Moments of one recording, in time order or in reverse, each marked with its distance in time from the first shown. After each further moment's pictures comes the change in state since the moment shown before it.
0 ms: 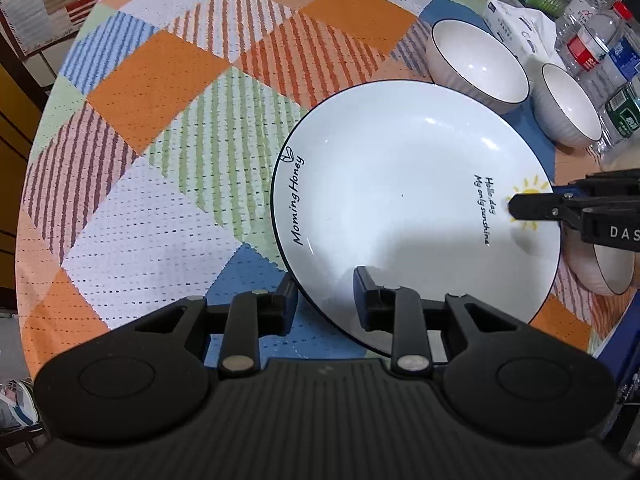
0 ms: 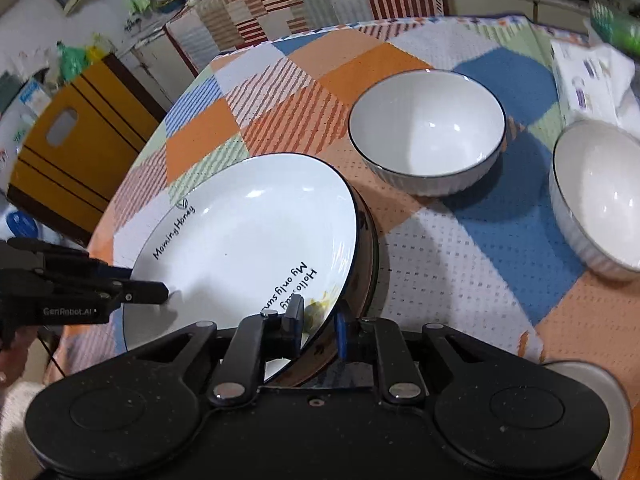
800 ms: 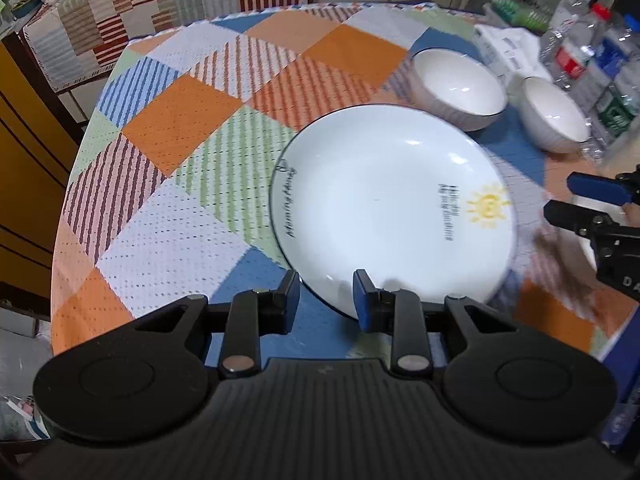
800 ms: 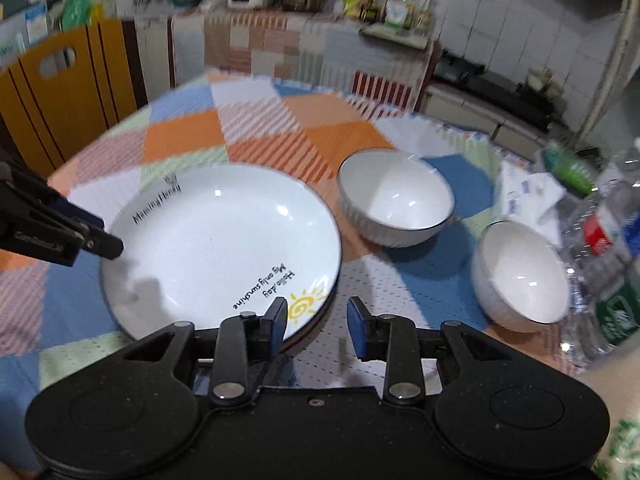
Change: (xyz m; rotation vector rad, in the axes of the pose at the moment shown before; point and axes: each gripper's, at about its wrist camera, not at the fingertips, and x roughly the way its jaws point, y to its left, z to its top) left arm -0.045 -0.031 -0.034 0.031 -0.151 0.092; right arm -0.060 0.053 -0.051 -0.263 -0.234 -0.315
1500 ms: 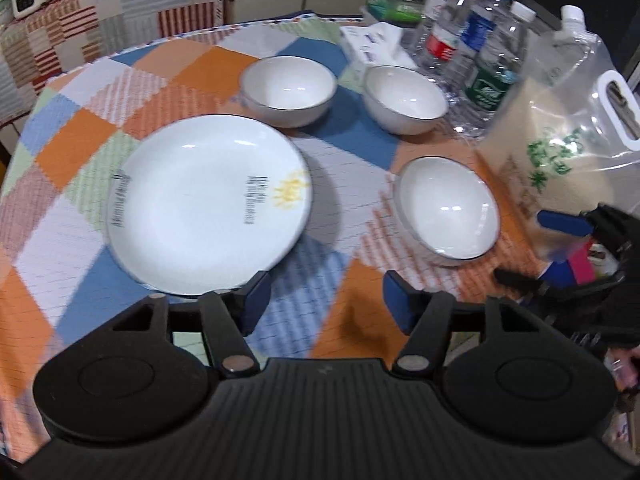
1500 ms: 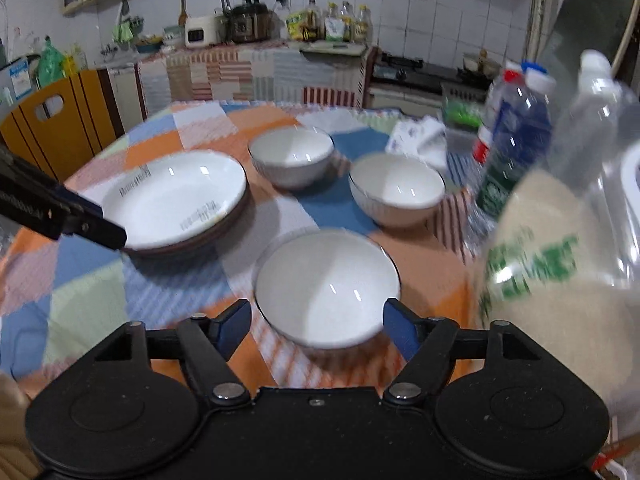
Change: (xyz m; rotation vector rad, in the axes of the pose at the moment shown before) left arm -0.033 -0.126 -0.028 0.082 -0.053 -0.172; right arm -0.076 -0.080 -0.111 0.133 -0.024 -0.033
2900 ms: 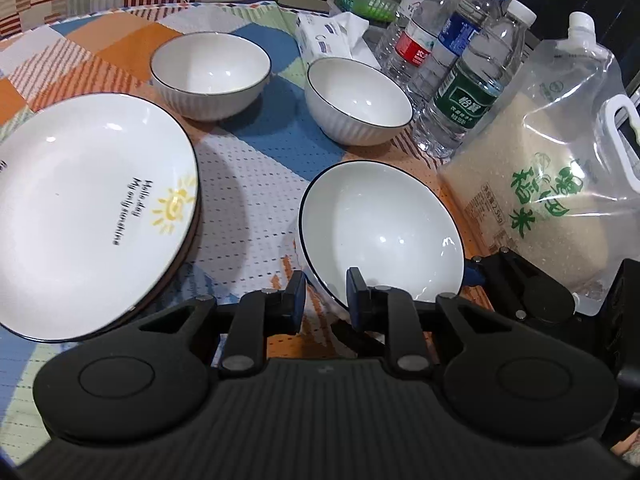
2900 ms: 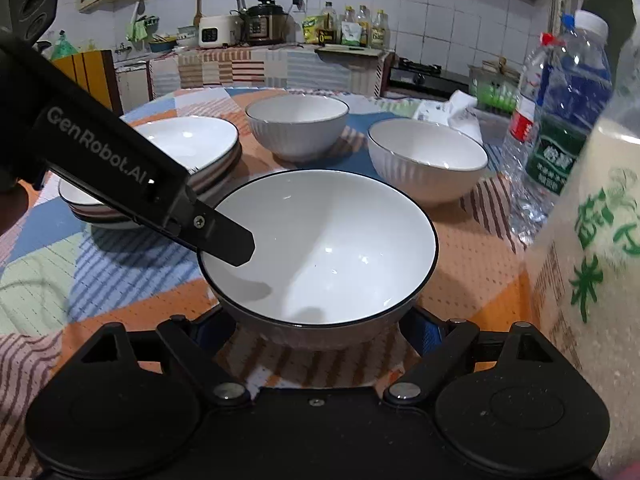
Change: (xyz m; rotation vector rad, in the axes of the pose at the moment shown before) left arm 0.081 -0.028 0.012 -0.094 -0.039 -0.147; right arm 0.088 0.002 -0.022 -0.053 -0.092 0.052
